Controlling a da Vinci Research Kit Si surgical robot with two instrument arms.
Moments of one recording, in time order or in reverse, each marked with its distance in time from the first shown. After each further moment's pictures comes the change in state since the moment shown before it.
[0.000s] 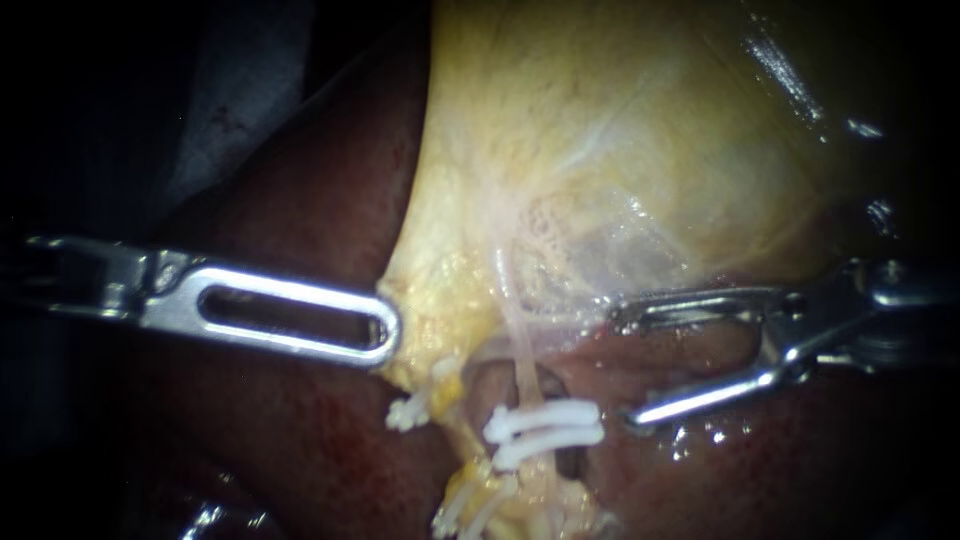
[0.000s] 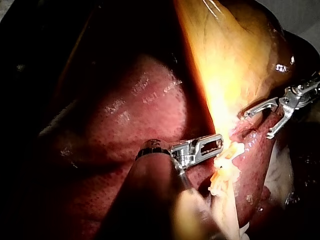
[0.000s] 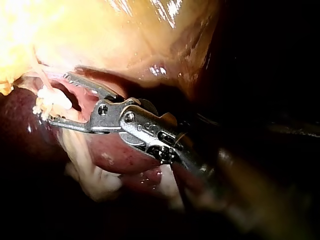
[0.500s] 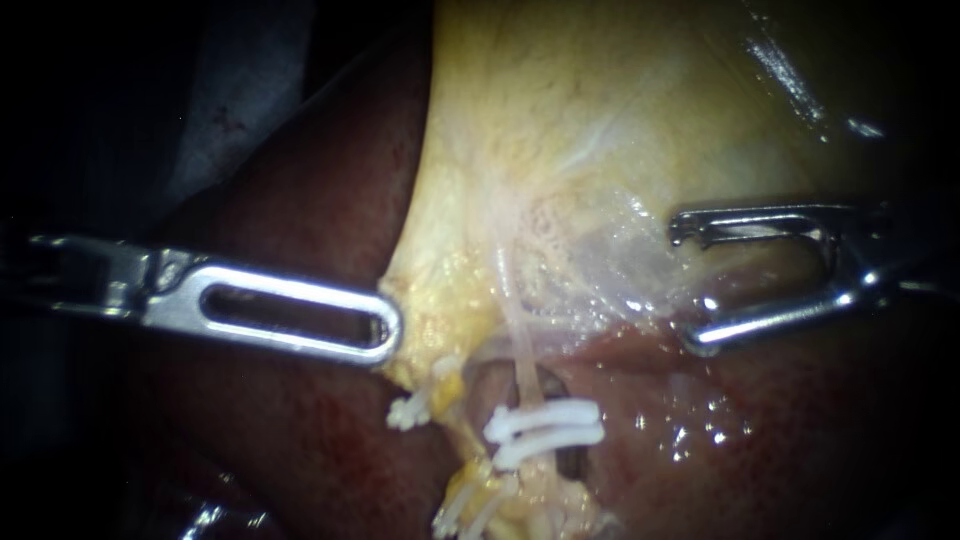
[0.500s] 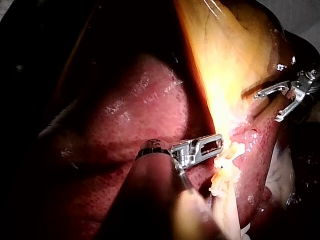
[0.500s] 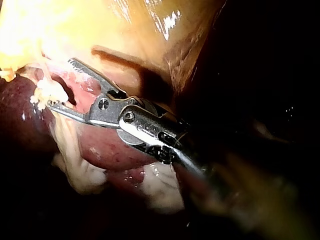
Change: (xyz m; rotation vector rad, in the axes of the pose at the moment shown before) right arm 0.003 0.000 -0.003 -0.033 0.010 -0.045; left arm 0.000 0.001 0.000 -0.002 -0.001 0.002
